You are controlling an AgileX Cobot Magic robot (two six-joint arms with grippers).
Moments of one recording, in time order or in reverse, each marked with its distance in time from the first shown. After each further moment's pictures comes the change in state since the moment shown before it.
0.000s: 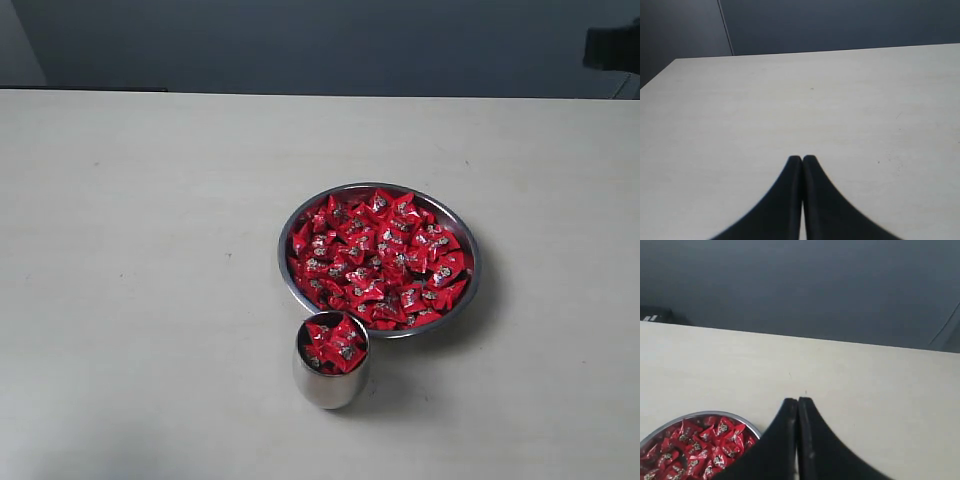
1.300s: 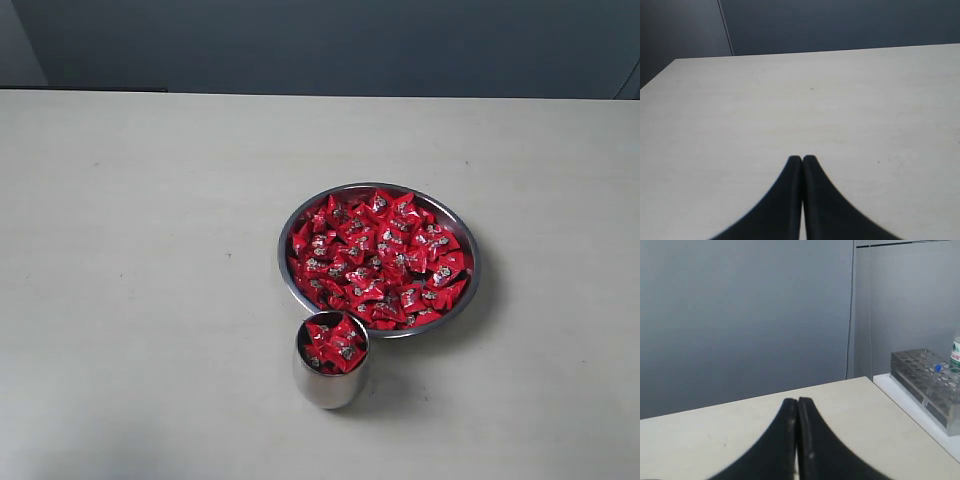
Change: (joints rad) left arm 0.000 0.000 0.000 0.000 0.000 0.000; right arm -0.510 -0.758 0.415 0.252 -0.117 -0.245
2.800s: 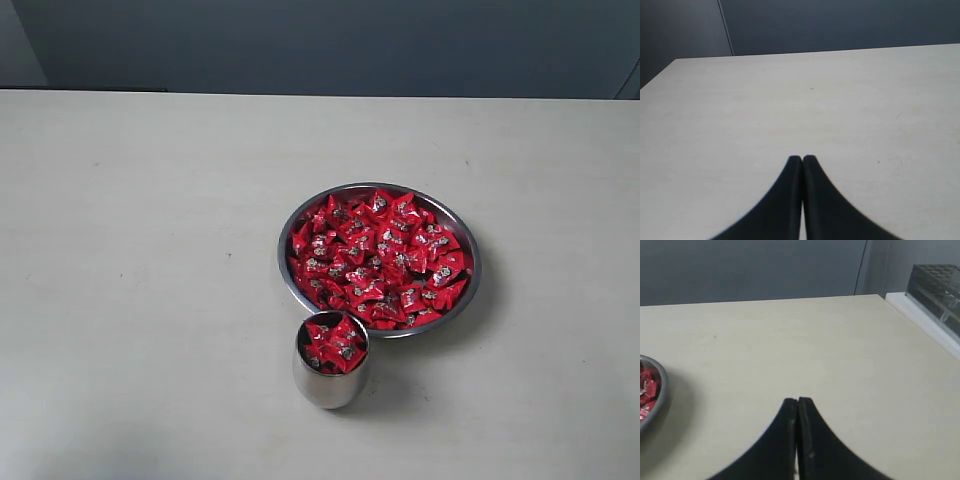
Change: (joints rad) left arm 0.000 0.000 0.000 0.000 0.000 0.000; right arm -0.089 -0.173 0.415 0.338 -0.059 -0.406
